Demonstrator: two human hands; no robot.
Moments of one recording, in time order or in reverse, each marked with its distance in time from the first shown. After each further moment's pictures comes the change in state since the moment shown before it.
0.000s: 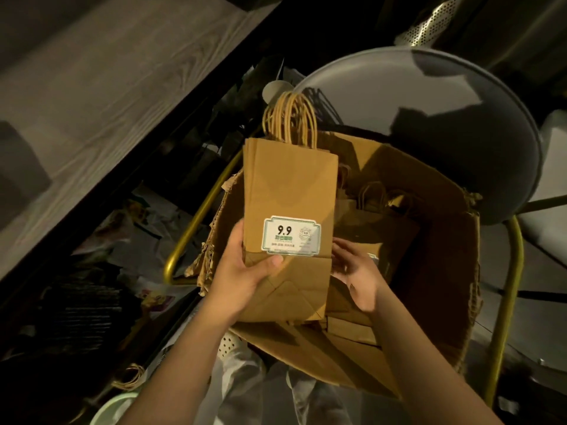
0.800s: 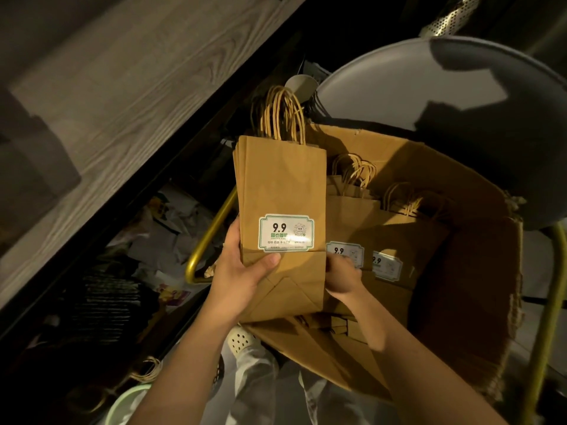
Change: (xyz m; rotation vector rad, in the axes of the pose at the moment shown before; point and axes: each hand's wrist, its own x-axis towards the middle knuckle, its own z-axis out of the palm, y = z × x) left_hand -0.001 -0.005 -0.033 0.090 0.138 0.056; right_hand 0.042 0.045 0.049 -1.210 -0.003 -0.158
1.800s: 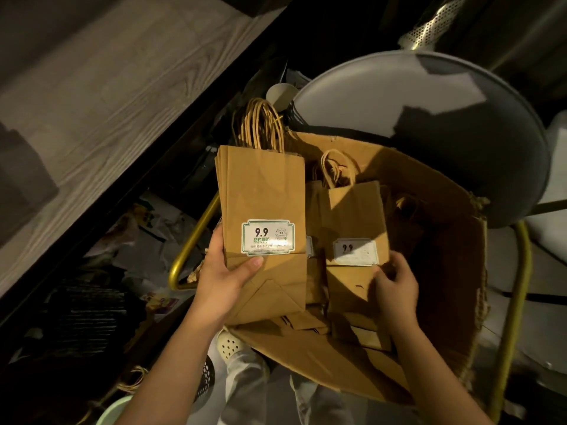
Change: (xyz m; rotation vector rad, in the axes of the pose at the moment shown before) left_hand -0.001 0.003 0.009 -0.027 0.035 -0.007; right_hand -0.062 0.067 -0.054 0.647 0.606 0.162
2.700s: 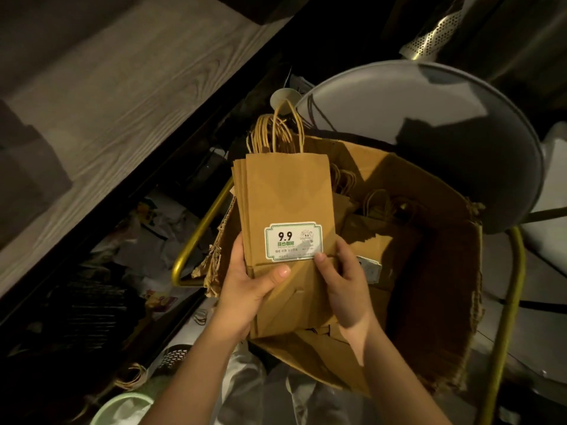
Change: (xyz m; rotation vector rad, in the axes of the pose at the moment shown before) left_hand -0.018 -0.004 0.024 -0.288 -0.133 -0.053; right_hand -0.064 -0.070 0.028 0.336 -0.485 -0.081
